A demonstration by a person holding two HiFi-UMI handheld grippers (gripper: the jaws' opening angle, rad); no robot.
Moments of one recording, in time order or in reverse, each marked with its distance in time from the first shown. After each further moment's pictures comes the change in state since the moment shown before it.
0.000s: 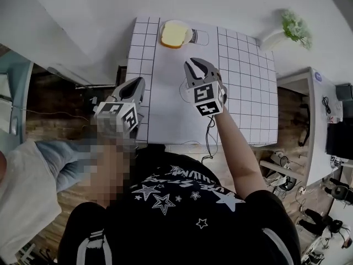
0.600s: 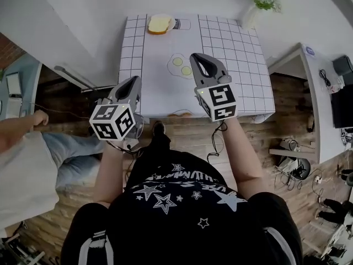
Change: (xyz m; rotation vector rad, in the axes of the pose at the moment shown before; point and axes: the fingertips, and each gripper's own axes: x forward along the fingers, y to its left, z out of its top) left arm -0.104 -0.119 -0.019 0.084 -0.108 -0.020; right arm -0.210 0.011 0.030 0.248 -0.290 -0.077
